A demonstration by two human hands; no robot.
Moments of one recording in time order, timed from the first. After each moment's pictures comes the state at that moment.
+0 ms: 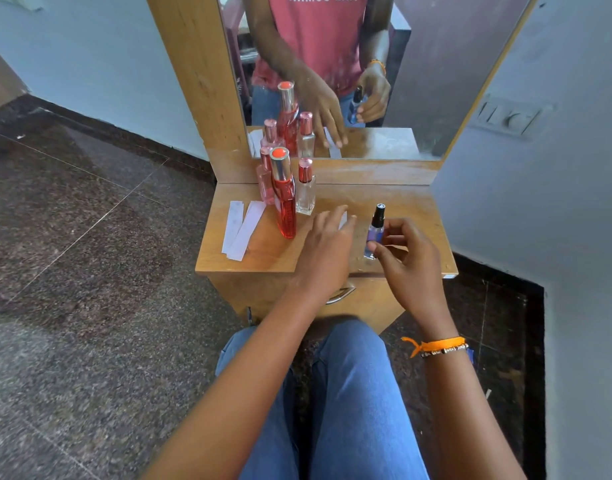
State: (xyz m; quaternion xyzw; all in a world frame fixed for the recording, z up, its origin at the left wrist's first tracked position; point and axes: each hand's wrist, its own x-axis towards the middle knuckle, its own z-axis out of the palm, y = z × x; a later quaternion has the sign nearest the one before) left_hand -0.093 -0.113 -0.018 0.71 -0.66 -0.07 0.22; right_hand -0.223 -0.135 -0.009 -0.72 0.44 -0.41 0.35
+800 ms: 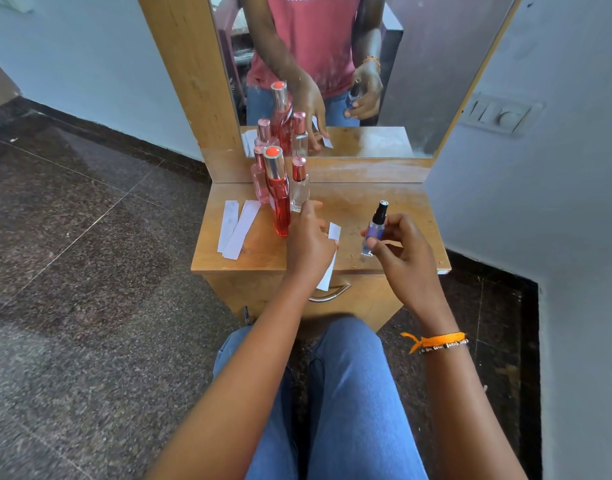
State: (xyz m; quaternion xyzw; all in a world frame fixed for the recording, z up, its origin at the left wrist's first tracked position) left_hand -0.087 -0.118 -0.012 0.77 -0.41 -0.26 0.41; right_hand -0.230 -0.134 -0.007 -0.68 0.44 -0.38 0.44
